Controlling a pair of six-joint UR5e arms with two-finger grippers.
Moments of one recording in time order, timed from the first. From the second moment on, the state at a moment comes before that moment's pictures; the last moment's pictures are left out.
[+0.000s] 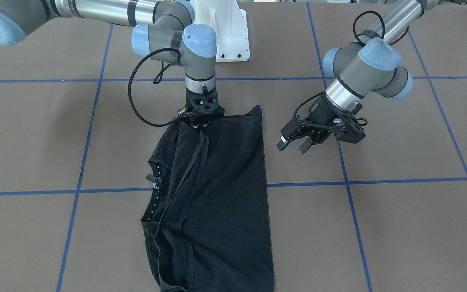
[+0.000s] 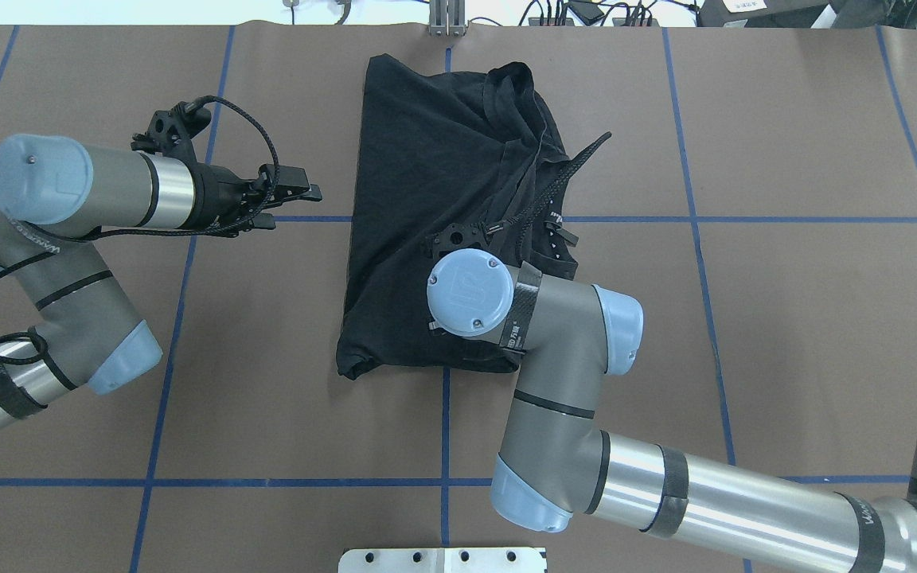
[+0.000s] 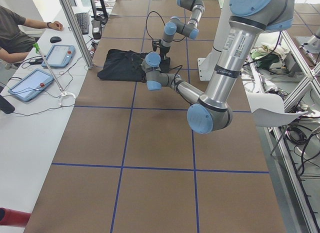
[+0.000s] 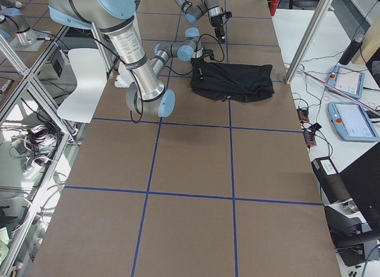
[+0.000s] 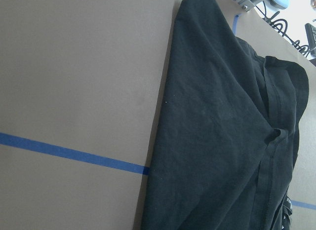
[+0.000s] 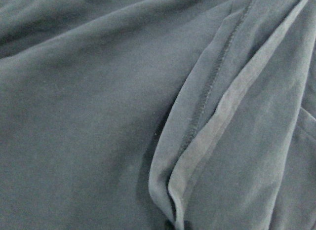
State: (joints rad) left arm -0.74 -1.96 -1.58 -2.53 -1.94 -1.57; right arm 0.40 -0.83 1.57 -1.58 1.61 1.05
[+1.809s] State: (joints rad) left arm -0.69 -1.98 -1.58 -2.53 -1.91 -1.62; right arm 0.47 -1.11 1.82 -1.57 1.72 1.04
